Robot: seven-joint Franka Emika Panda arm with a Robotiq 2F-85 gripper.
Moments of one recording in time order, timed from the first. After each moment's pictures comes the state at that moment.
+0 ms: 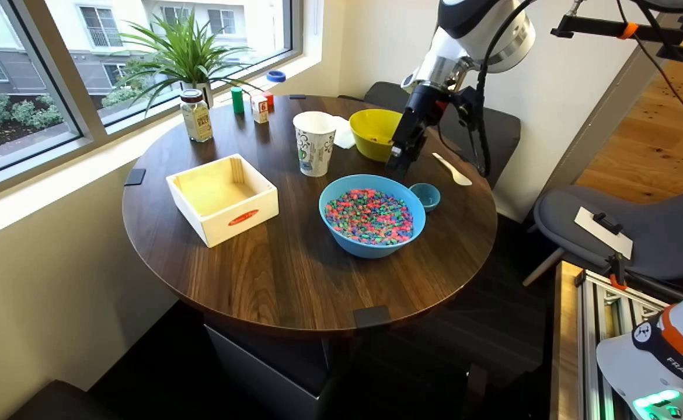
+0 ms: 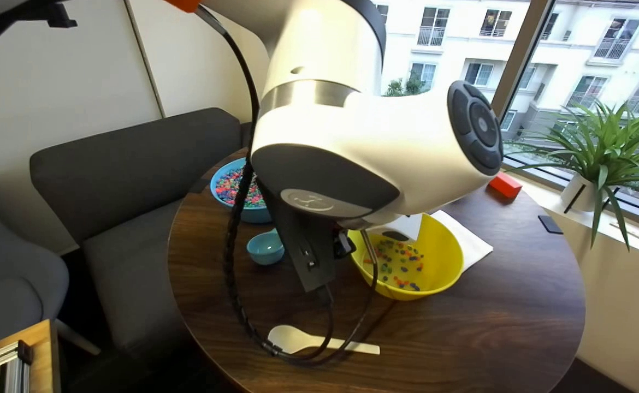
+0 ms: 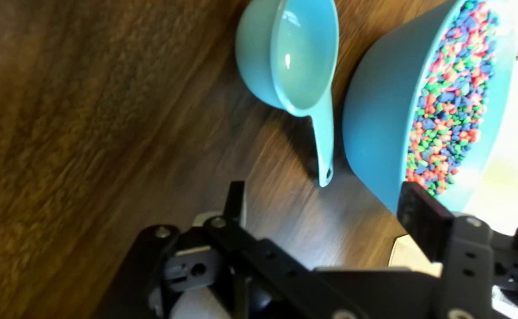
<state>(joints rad) -0.13 0.17 -0.11 -2.00 0.72 1.90 -0.56</state>
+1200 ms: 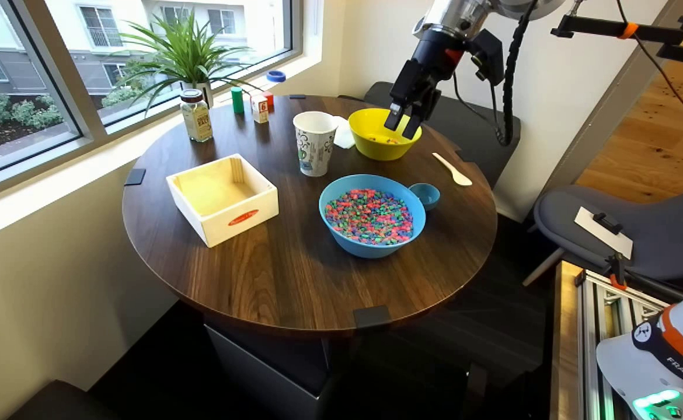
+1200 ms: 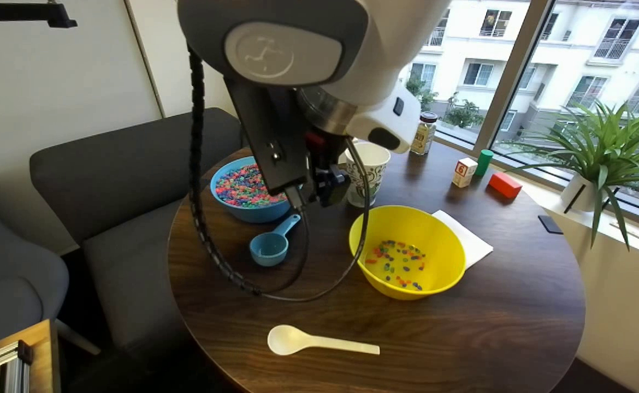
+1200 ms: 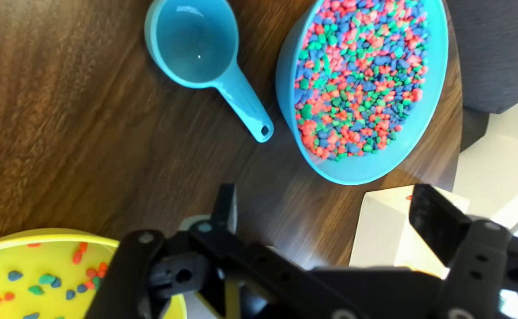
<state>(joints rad) -0.09 0.00 -0.07 -1.98 0.55 1.95 -0.24</state>
